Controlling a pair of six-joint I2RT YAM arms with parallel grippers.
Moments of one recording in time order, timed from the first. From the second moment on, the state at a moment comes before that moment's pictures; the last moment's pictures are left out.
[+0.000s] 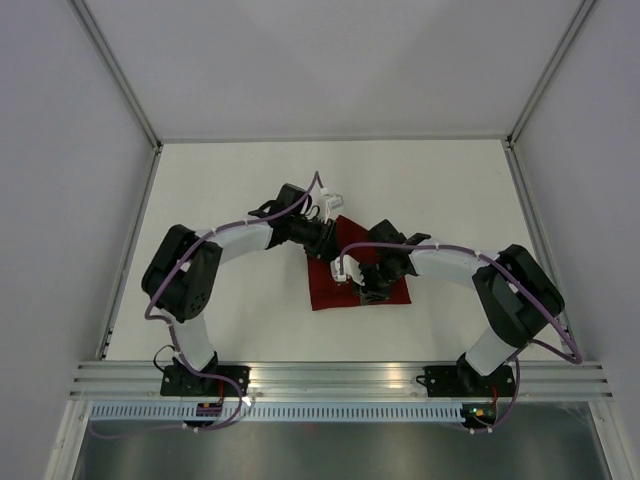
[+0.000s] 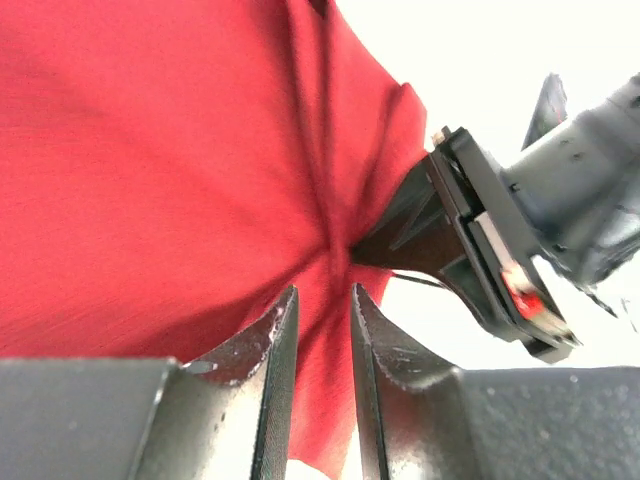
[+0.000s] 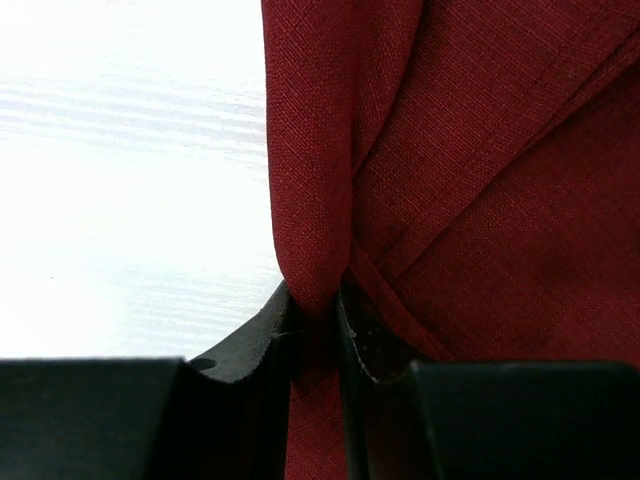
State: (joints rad) left arm -0.57 1.89 1.14 -0.17 0.86 -0.12; right arm 0.64 1.62 0.84 -0.46 -0.58 -0.92
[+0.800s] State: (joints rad) left arm -1.03 1.11 0.48 0.36 -0.27 -0.05; right arm 0.51 1.92 1.15 -0.89 -0.81 -1.04
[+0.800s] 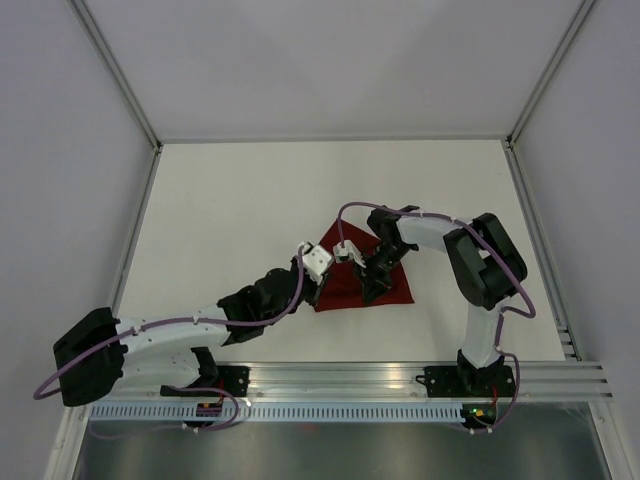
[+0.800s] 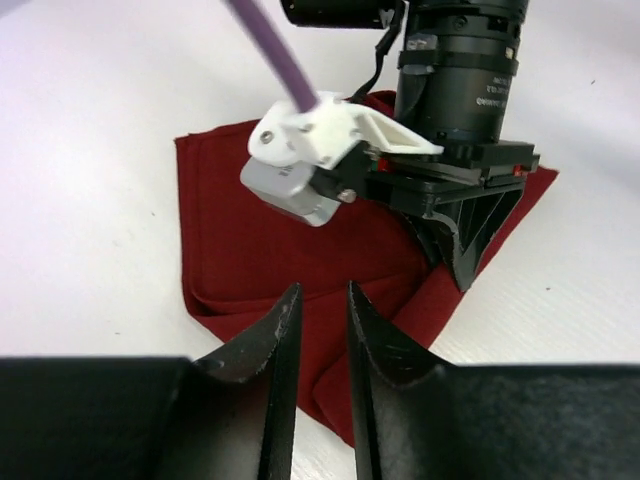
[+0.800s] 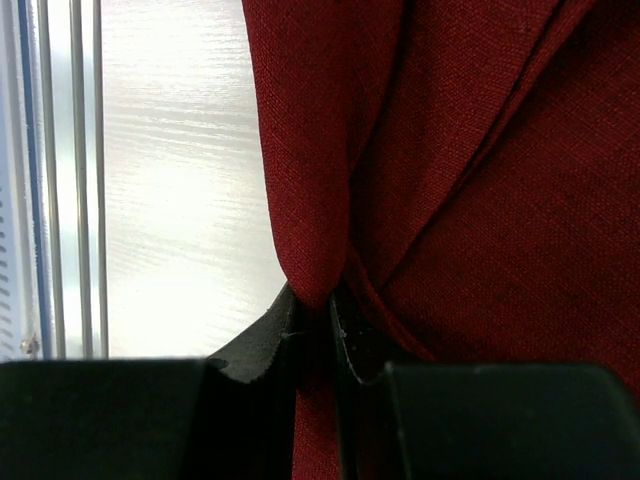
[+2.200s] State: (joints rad) left arm -1.24 1.72 0.68 0.43 -0.25 0.27; right arm 0.48 2.03 1.23 -1.06 -0.84 -1.04
